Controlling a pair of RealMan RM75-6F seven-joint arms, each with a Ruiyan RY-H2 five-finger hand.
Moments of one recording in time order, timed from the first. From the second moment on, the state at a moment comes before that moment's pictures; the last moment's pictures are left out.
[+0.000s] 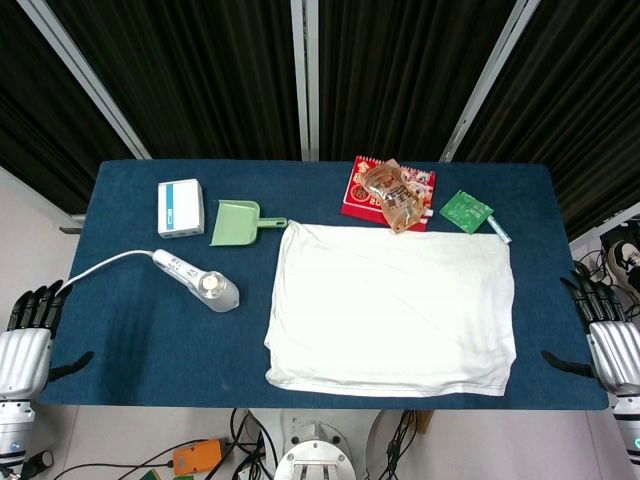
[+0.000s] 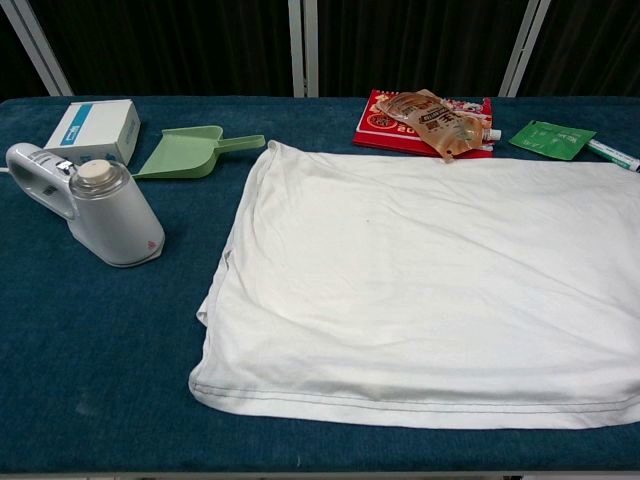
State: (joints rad) left arm -0.04 -1.20 0.03 -1.56 1.50 1.60 0.05; right arm 0.07 -1.03 0.03 -1.58 -1.60 1.49 0.22
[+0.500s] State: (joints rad) left arm -0.16 -1.18 -0.04 -1.61 1.57 1.51 0.12; right arm 0.08 -1.04 0.01 -1.60 -1.62 1.47 0.15
